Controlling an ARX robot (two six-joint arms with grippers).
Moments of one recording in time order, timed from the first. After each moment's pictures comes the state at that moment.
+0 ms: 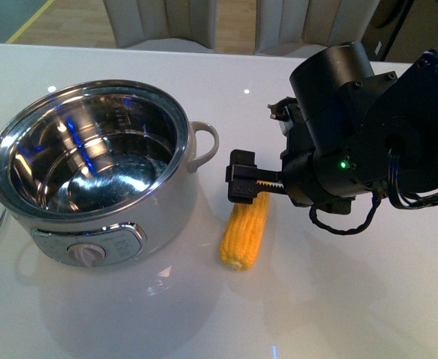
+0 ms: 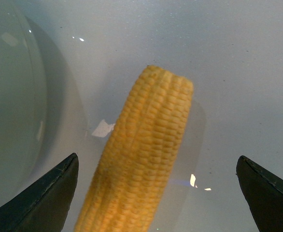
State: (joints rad) left arm 0.00 0.01 0.01 0.00 0.00 -0.01; right arm 0.45 2.23 1.03 0.26 -0.01 0.43
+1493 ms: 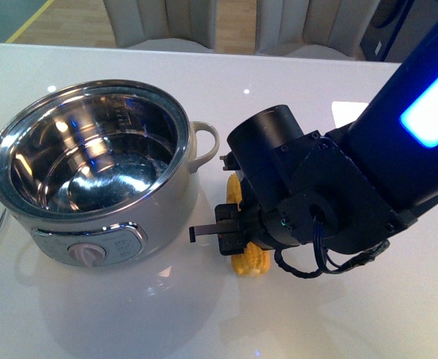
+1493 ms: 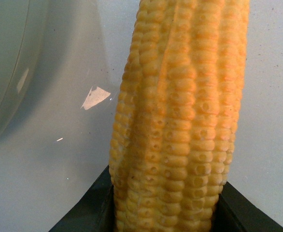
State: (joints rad) left arm 0.00 0.01 0.01 0.00 0.00 -0.01; right arm 0.57 2.29 1.00 0.30 0.08 0.35
